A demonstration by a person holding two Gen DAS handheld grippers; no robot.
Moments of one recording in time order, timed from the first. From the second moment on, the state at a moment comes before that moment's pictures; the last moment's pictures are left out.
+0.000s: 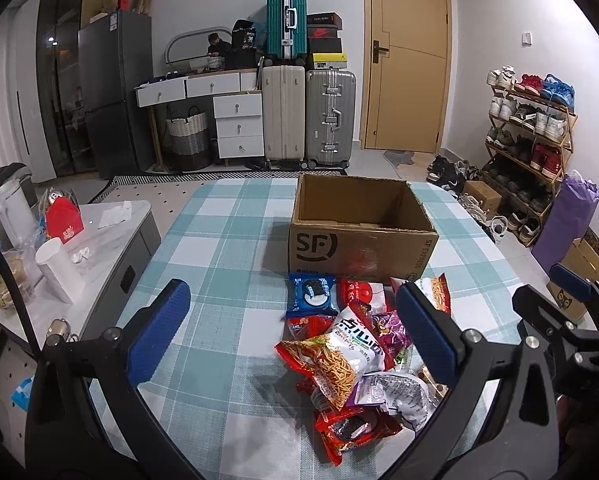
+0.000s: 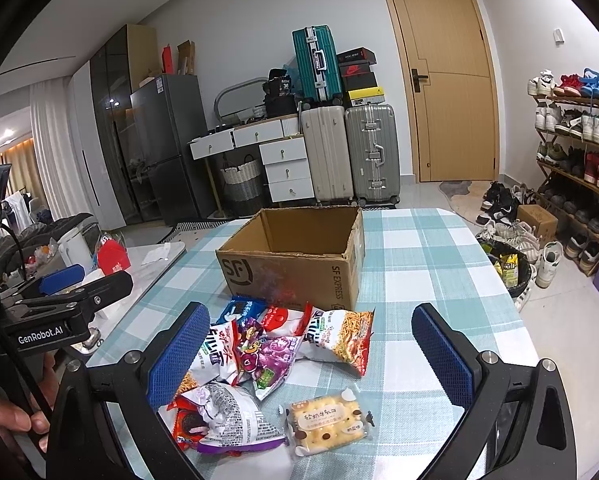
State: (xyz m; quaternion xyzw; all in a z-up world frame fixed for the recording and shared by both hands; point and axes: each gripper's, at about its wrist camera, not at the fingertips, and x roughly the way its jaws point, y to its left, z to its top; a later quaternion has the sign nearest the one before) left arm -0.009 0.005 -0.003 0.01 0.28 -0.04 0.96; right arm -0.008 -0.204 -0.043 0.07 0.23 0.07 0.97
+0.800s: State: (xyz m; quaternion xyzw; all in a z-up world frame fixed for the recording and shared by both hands) left arm -0.013 0.006 -0.002 0.01 0.28 -0.04 0.96; right arm -0.011 -0.203 -0.046 0.08 0.24 0.07 0.97
